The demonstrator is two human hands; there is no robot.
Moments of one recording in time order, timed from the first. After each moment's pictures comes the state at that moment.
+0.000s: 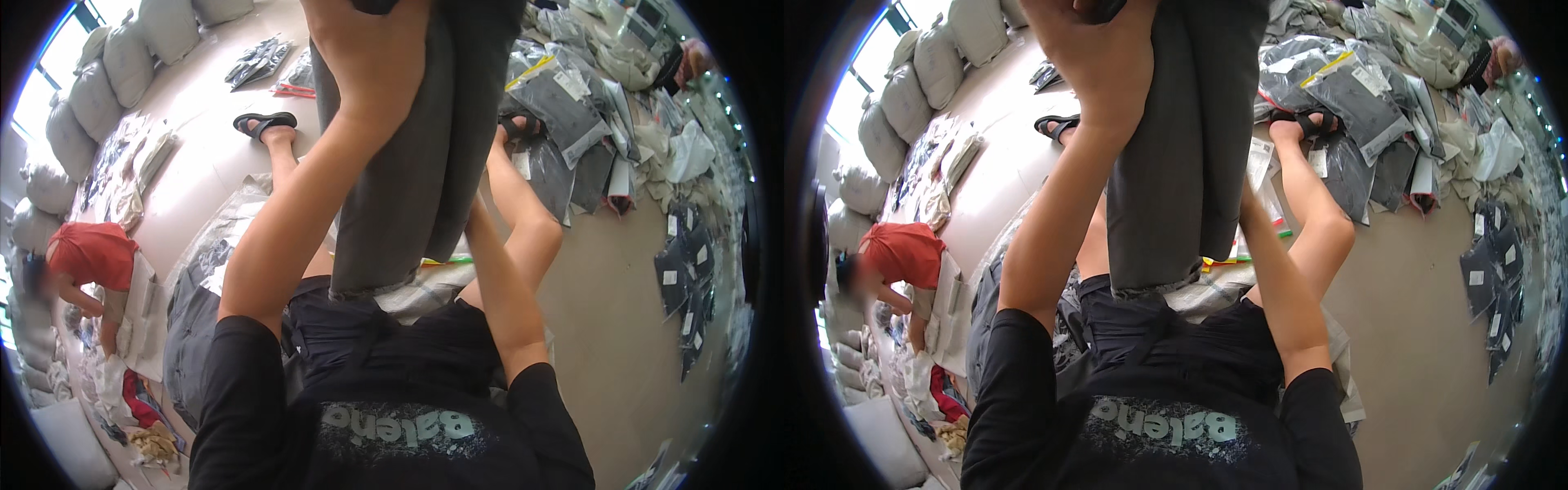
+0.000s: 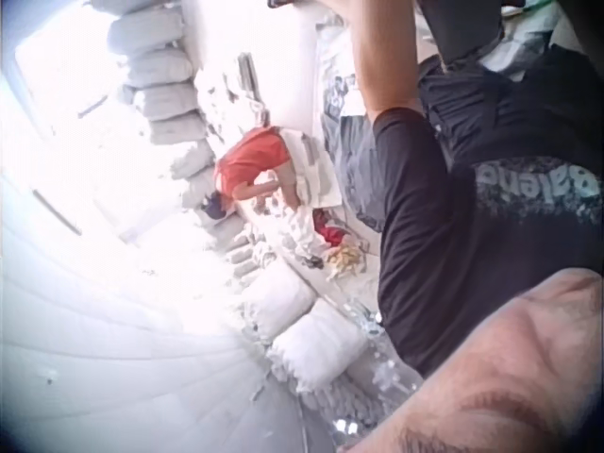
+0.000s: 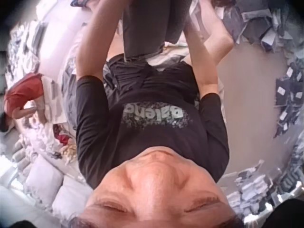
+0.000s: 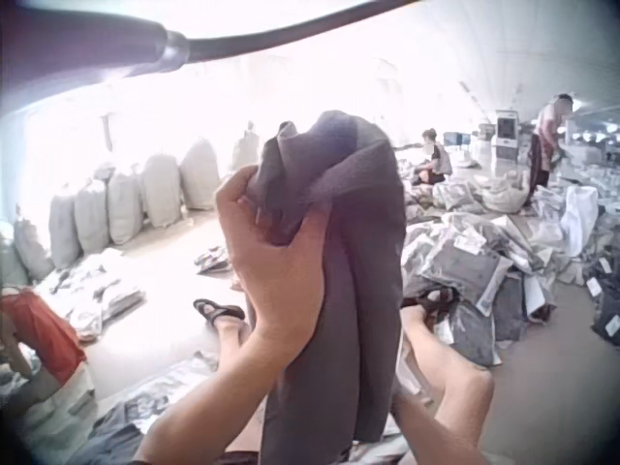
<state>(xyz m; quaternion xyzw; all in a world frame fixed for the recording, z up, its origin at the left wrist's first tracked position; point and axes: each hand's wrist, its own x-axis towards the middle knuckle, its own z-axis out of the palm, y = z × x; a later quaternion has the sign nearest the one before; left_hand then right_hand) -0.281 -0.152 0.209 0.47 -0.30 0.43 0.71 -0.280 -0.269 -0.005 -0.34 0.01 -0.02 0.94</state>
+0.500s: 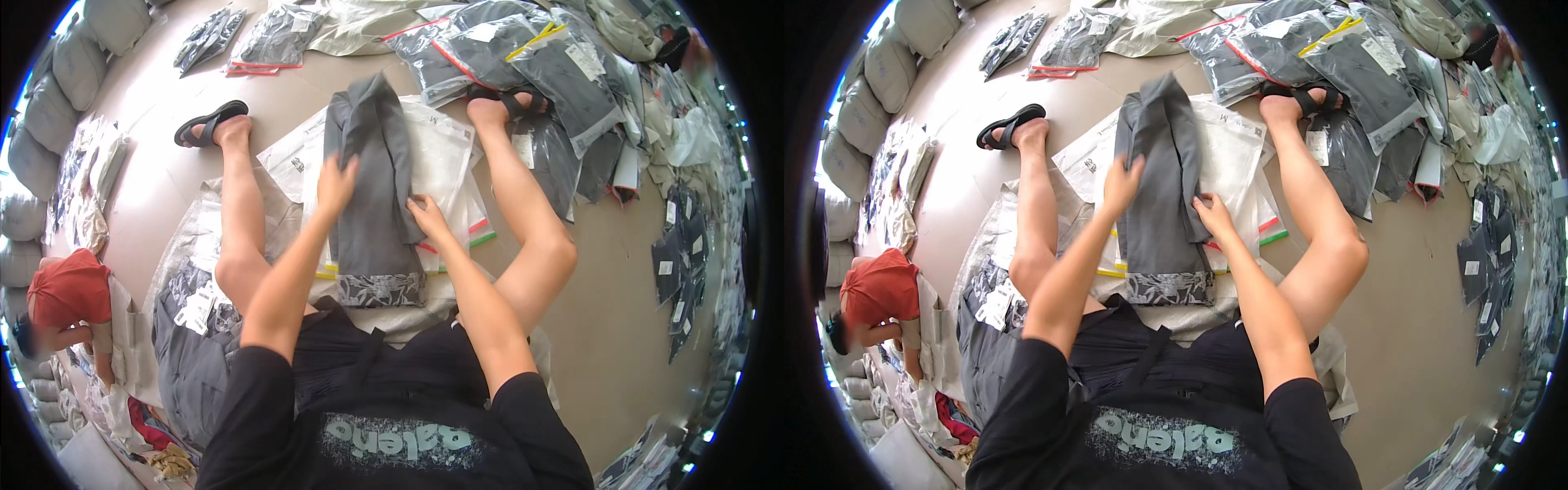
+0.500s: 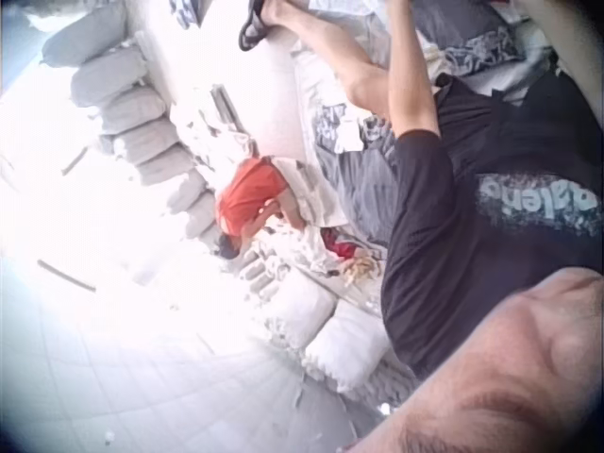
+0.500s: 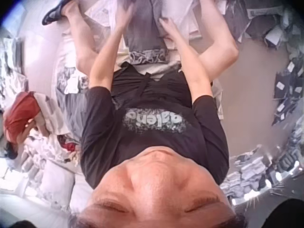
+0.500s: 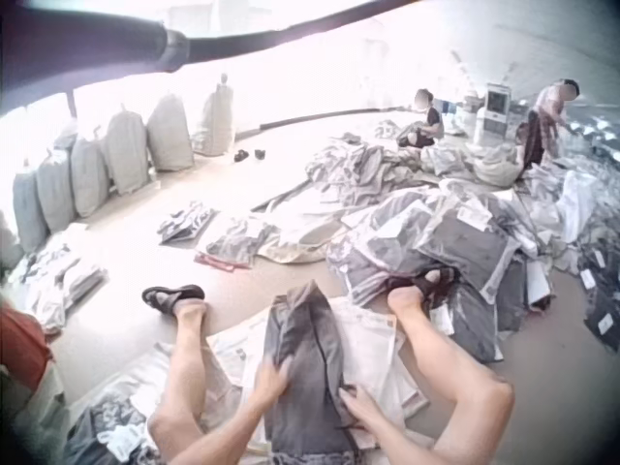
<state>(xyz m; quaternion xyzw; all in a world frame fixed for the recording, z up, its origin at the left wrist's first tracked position) -0.129 -0.060 -0.279 0.91 0.02 0.12 0.40 -0.227 -0.310 -0.328 -0.78 0.17 0.12 0.59</state>
